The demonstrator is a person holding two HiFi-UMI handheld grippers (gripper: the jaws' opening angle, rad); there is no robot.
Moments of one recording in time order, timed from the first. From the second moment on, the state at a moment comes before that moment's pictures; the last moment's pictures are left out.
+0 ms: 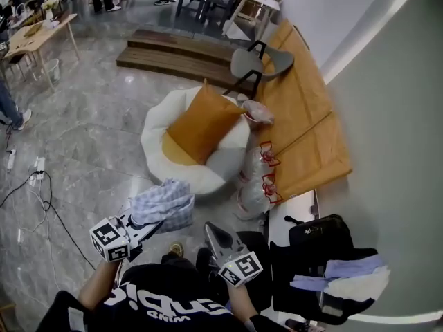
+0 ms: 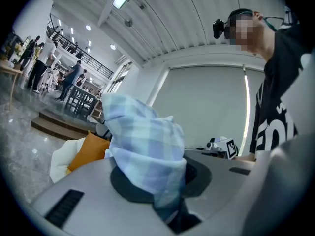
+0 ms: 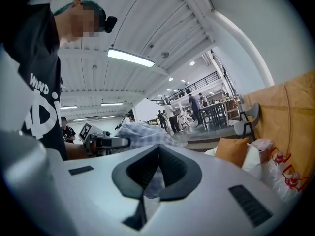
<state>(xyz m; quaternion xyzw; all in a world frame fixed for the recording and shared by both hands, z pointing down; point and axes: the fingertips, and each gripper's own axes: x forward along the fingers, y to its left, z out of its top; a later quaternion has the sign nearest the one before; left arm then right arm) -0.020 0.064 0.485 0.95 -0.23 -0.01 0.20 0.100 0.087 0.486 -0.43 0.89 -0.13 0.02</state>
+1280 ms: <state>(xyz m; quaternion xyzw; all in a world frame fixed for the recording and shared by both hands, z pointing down) 0.027 -0.016 0.479 0.95 -0.25 -0.02 0.19 0.160 0.007 0.487 -0.42 0.90 -0.12 0.03</state>
